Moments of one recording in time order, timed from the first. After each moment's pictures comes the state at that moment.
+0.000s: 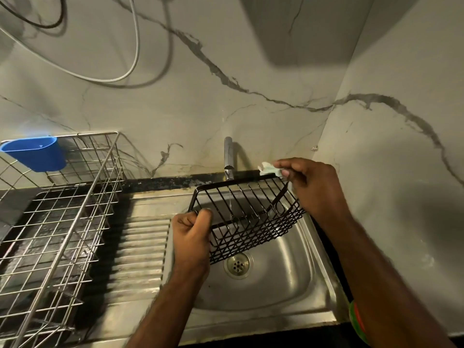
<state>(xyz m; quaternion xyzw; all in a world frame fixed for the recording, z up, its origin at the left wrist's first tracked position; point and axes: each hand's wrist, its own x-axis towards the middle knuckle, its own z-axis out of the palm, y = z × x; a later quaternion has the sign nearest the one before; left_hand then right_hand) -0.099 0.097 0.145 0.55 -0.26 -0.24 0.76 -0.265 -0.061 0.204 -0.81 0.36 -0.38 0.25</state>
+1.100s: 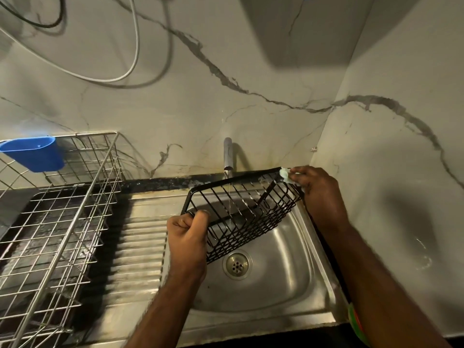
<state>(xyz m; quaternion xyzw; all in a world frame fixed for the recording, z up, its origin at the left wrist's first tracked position) -0.095 0.099 0.145 0.55 -0.21 -0.23 0.78 -0.278 -0.093 0.154 -0.81 0.39 -0.40 0.20</state>
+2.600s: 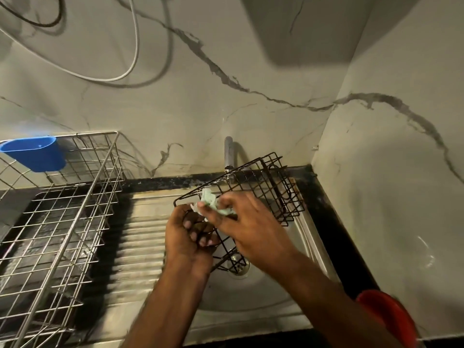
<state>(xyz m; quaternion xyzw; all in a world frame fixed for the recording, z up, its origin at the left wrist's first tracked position) -0.092 0.099 0.184 0.41 0.06 -0.49 0.76 -0.213 0.031 0.188 -0.94 0.13 -0.29 0.07</state>
